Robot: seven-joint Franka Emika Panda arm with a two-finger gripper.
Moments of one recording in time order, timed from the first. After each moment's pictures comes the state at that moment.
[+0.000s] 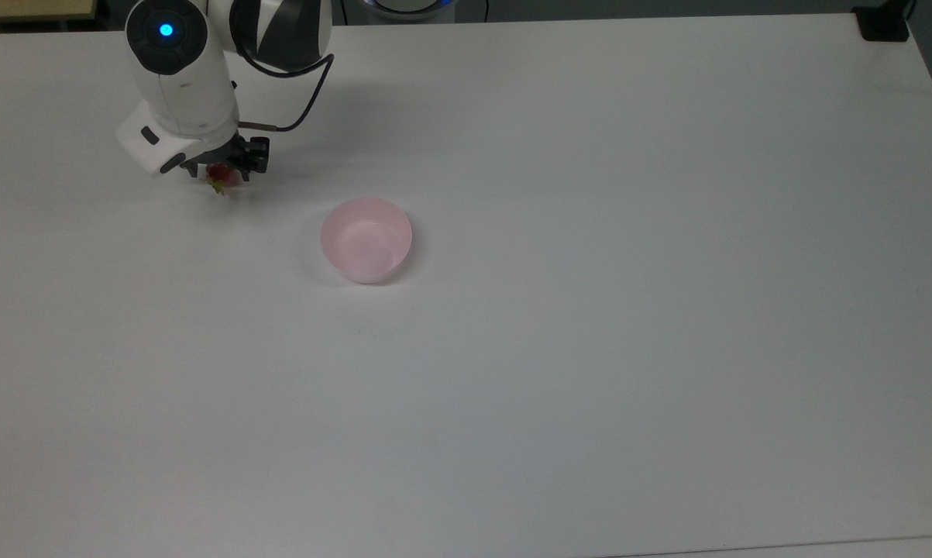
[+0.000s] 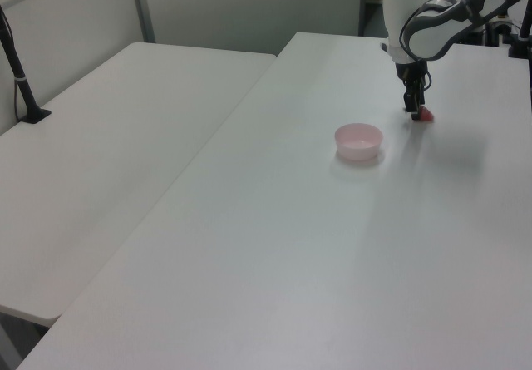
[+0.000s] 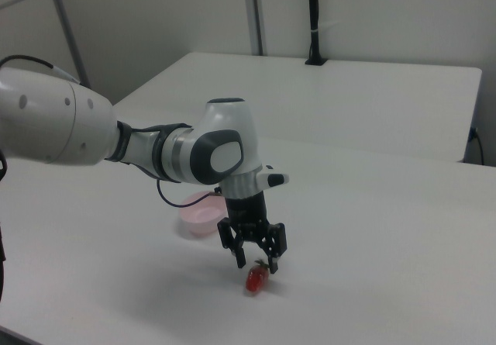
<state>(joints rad) -0.36 0.29 0.07 -1.95 -0.31 2.10 -0.16</state>
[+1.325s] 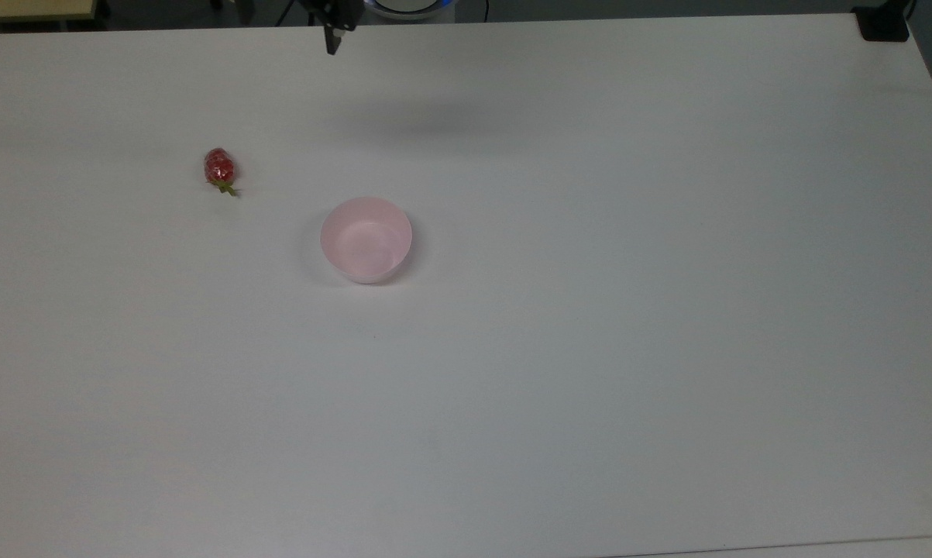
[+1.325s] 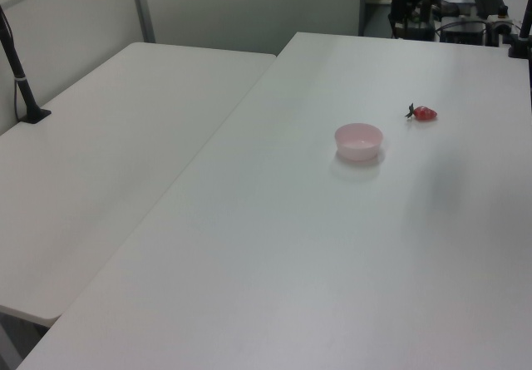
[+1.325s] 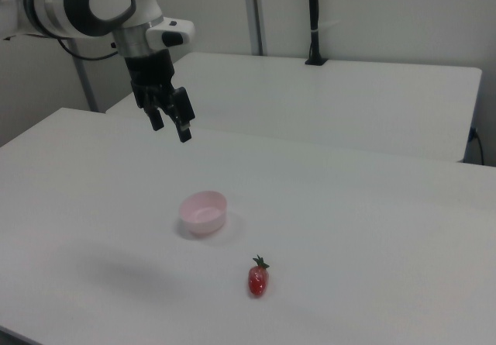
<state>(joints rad) -0.15 -0.05 0.08 -1.72 -0.08 1.68 0.23</state>
